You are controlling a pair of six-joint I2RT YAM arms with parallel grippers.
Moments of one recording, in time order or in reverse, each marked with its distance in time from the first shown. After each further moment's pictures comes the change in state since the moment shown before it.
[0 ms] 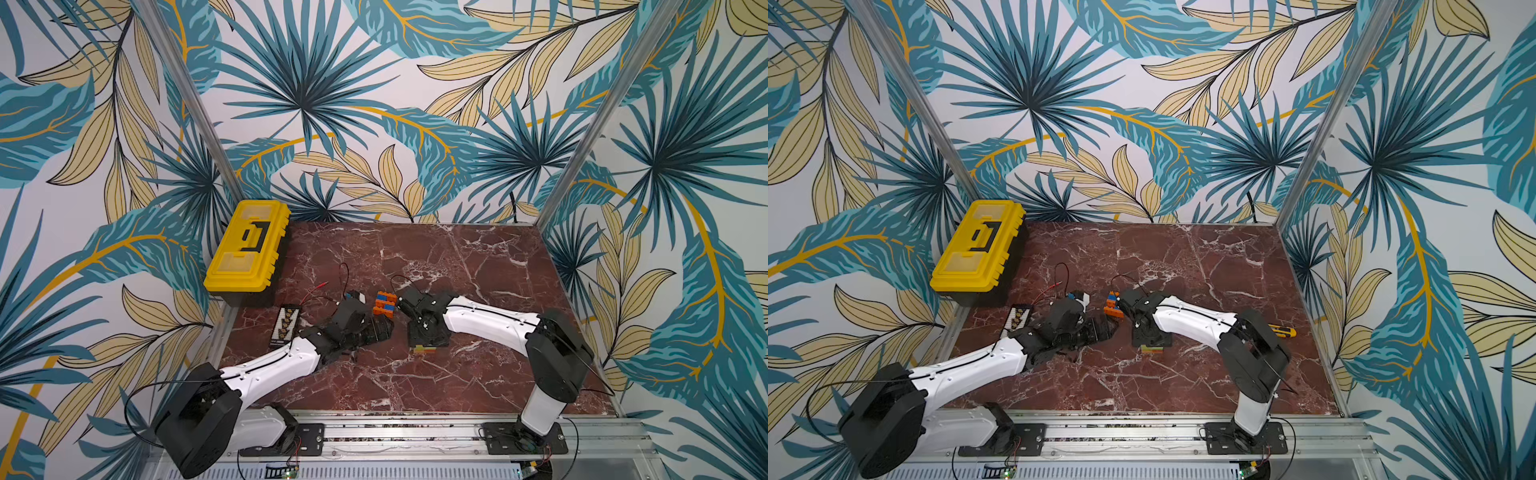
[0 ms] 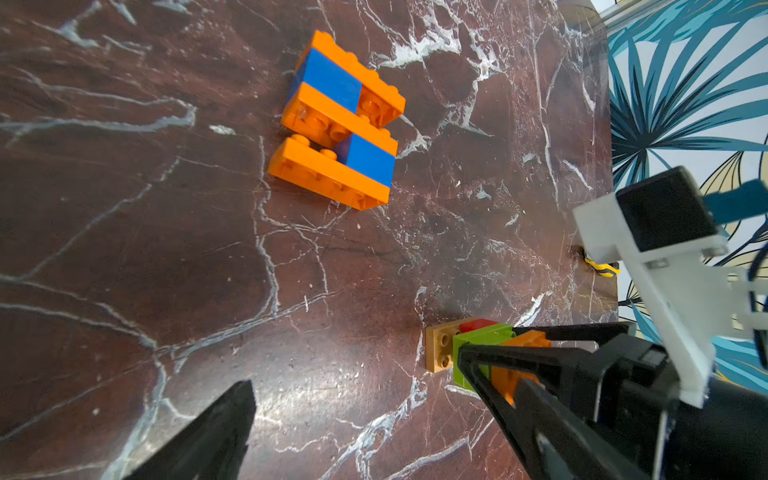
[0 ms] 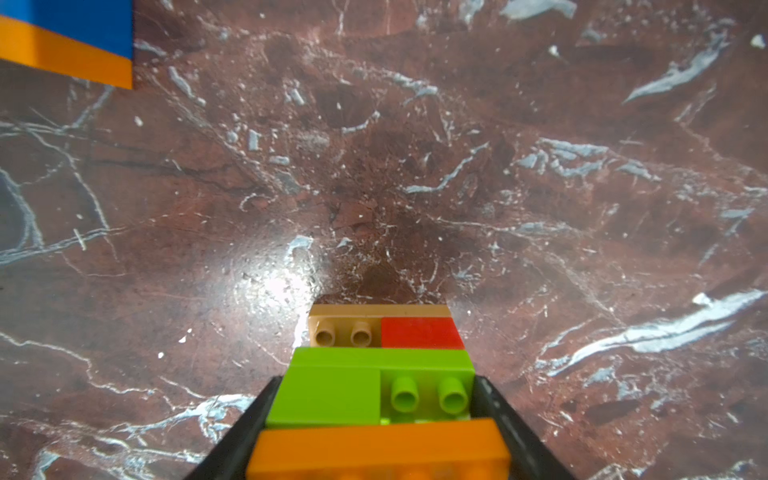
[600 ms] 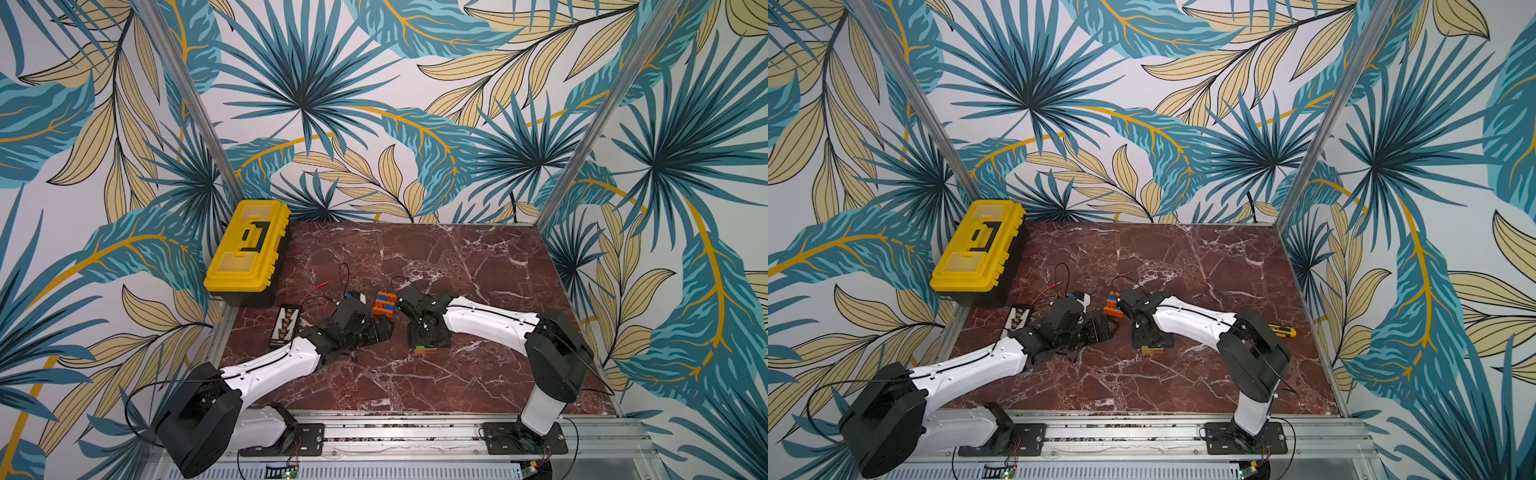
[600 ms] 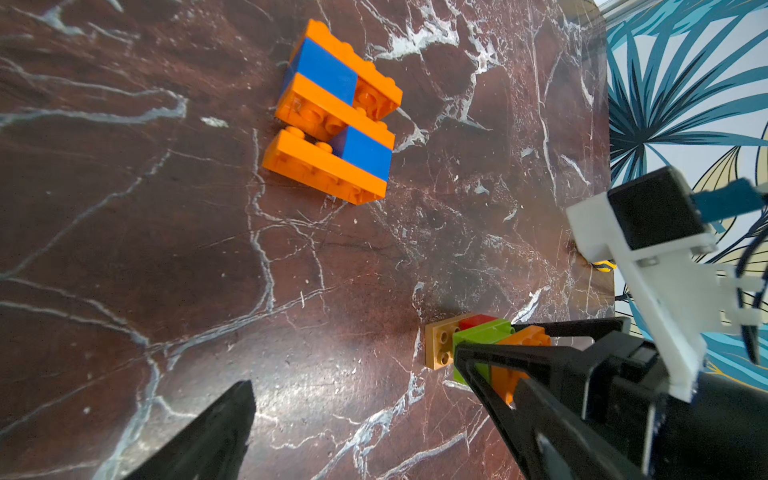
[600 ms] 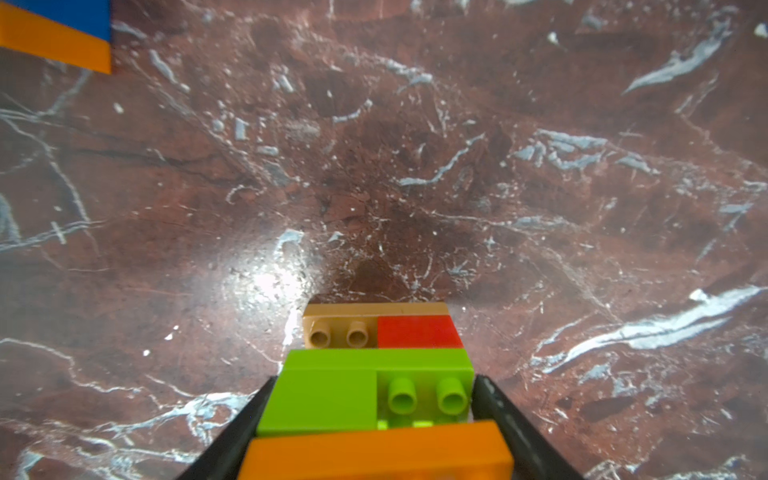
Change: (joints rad) left arm 0.000 0.005 0.000 0.001 0.023 0.000; right arm 0.000 0.005 0.001 -0.021 0.000 -0.010
